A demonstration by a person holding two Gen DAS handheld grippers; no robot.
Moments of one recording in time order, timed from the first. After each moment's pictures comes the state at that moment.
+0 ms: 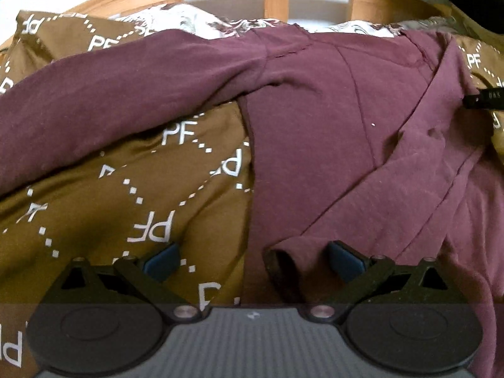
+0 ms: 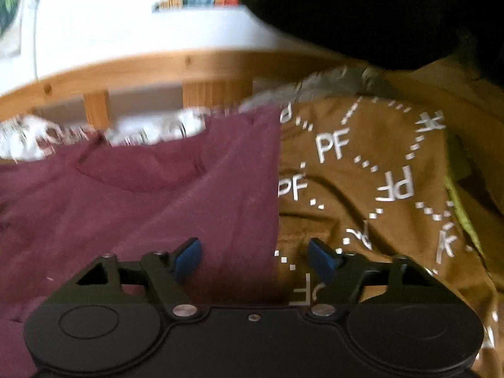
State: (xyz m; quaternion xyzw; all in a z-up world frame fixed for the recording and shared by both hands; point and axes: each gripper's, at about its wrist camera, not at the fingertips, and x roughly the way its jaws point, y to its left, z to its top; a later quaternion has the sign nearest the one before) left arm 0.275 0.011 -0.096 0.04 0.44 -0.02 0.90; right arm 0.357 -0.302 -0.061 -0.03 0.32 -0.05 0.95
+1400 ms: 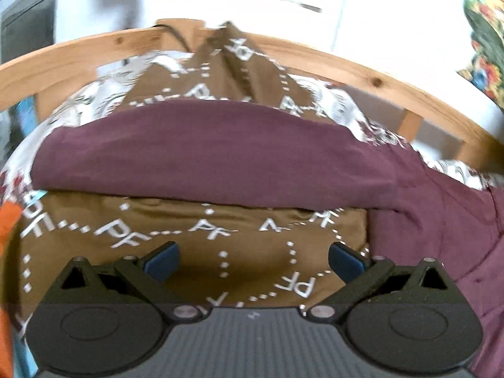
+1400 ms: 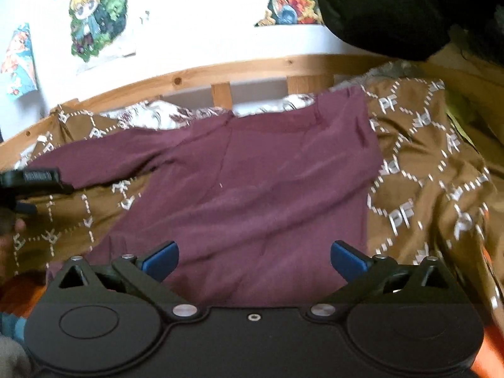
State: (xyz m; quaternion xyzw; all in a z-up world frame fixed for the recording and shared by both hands) left arm 0.235 0.109 -0.040 -0.15 0.33 0.18 0.91; right arm 0.140 -0.226 -0.051 0.01 0.29 0.08 0.95
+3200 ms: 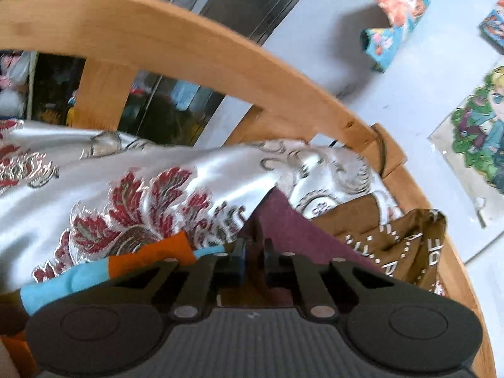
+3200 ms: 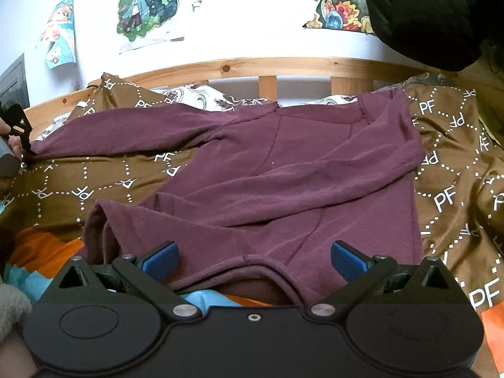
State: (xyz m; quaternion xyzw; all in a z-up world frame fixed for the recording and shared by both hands) left arm 0.169 0.232 -0.030 -0.43 0.13 0.42 0.79; right arm 0.102 -0.182 -0.086 -0.02 0.27 0.14 0.95
